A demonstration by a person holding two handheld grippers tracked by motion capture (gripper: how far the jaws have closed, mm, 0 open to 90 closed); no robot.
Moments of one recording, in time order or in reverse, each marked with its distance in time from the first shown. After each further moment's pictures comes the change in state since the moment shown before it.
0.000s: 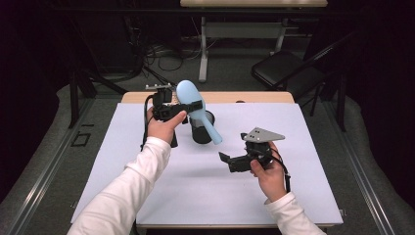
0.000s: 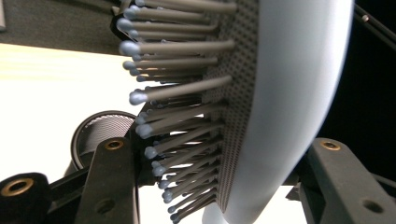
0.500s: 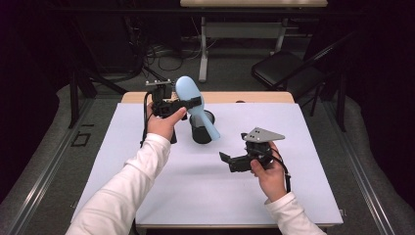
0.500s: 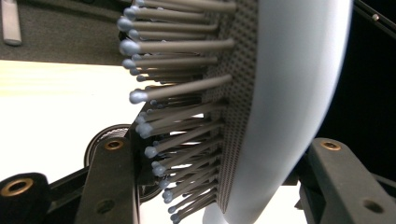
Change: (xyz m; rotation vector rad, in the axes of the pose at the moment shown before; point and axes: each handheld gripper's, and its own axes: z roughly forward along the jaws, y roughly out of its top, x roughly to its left) left arm -0.001 0.008 0.000 -0.017 0.030 0.029; right arm -0.001 -0.001 0.000 0.008 -0.003 -0.004
